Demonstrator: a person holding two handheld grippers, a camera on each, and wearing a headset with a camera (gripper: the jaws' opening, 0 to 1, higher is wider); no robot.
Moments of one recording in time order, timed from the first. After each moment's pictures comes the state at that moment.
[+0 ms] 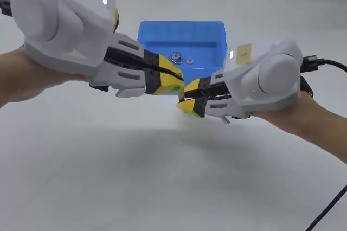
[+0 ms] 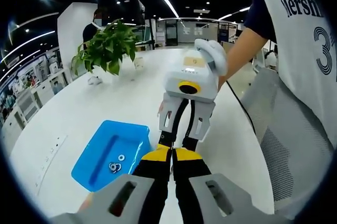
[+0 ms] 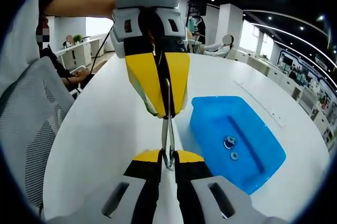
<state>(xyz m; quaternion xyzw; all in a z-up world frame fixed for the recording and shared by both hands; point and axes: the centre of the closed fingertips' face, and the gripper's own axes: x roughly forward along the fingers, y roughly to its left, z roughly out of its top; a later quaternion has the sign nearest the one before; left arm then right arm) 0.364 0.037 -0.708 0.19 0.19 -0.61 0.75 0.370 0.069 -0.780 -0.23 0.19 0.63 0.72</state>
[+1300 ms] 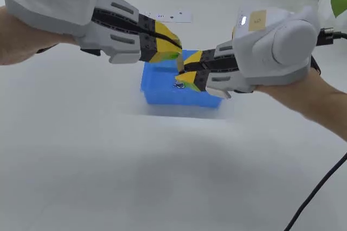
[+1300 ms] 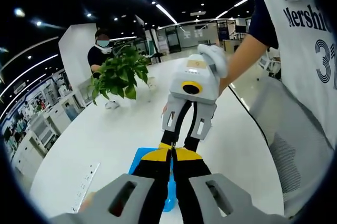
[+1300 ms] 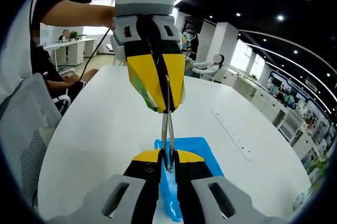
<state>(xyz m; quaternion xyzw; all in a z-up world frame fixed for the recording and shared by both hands) 0.410 0.063 -0.632 0.24 0.12 -0.57 0.77 0.424 0.081 -0.696 -0.26 0.11 0.60 0.75</state>
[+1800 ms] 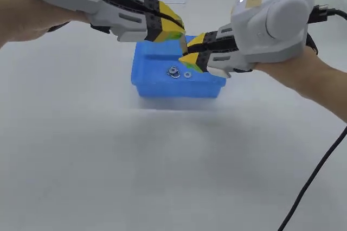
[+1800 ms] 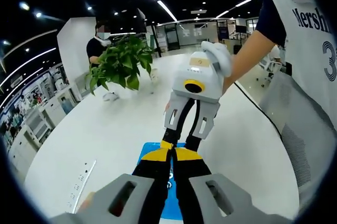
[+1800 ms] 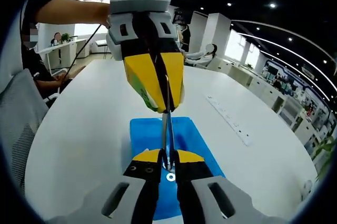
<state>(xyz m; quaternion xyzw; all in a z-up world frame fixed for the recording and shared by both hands) 0.460 0.051 -0.677 0.22 0.15 -0.58 0.77 0.468 0.069 -0.744 -0.25 0.15 0.58 0.76</state>
